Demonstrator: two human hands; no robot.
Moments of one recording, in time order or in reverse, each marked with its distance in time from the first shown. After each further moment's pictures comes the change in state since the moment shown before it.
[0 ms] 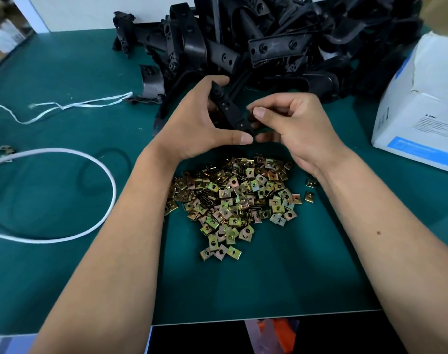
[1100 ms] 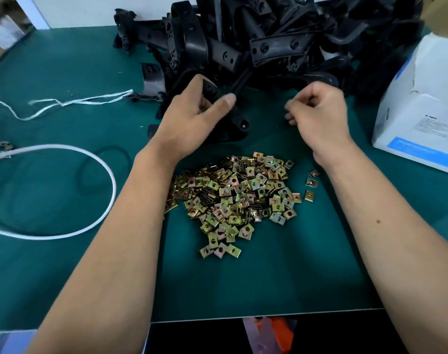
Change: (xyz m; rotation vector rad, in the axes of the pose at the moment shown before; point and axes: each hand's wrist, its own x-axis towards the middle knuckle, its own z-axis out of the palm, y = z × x) left_hand 0.002 -0.016 -0.001 0.013 0.142 -0.041; right_hand 0.021 0.012 -0.026 -0.338 0.416 0.037
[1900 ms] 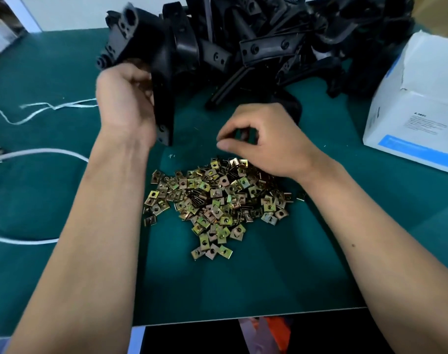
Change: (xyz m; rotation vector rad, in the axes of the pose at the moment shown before) left_hand 0.007 0.023 -0.032 -1.173 0.448 -0.259; right_hand -0.044 -0.030 0.012 -0.345 -0.576 -0.637
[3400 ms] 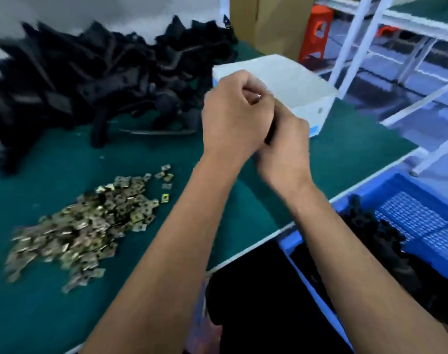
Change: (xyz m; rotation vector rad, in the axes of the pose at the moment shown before) left_hand -0.193 -0.139 0.237 0.882 -0.633 0.322; right_hand -0.188 0.008 -0.121 -0.208 0.827 0.560
